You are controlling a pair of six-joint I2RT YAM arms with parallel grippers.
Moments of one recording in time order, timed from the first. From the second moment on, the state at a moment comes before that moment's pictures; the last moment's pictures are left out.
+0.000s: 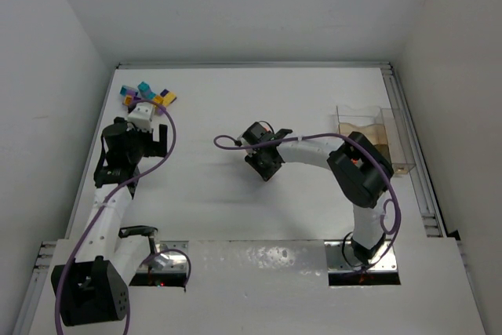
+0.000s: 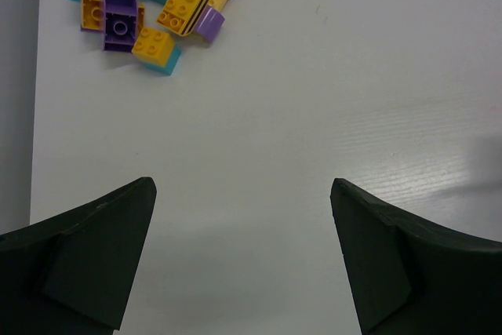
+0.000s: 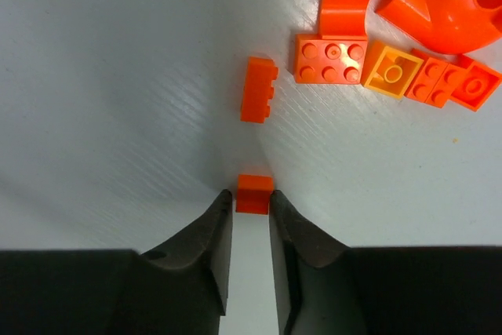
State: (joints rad) left arm 0.13 0.88 0.57 -0.13 0.16 0.21; right arm 0.78 1.93 1.18 -0.51 0.03 -0.03
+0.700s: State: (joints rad) left arm 0.13 0.88 0.57 -0.13 0.16 0.21; right arm 0.40 1.55 1.10 -0.46 0.13 0.27
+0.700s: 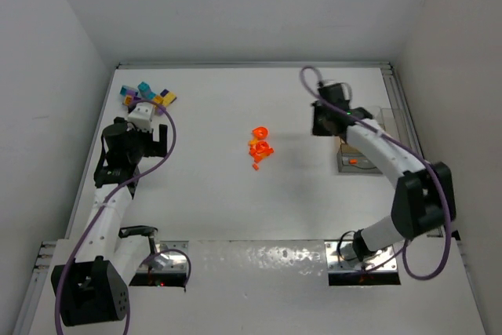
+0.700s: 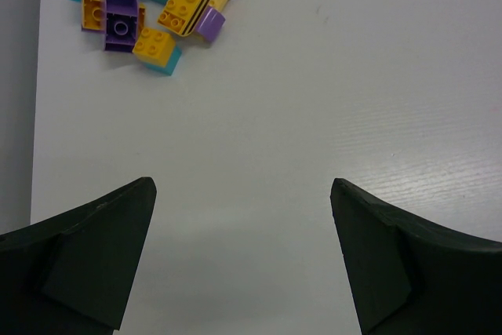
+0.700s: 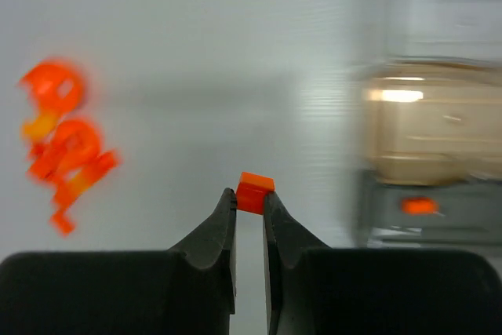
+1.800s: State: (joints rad) left arm 0.12 1.11 0.77 -0.39 0.04 0.40; right arm -0.10 1.52 0.87 -0.51 0.18 0.38
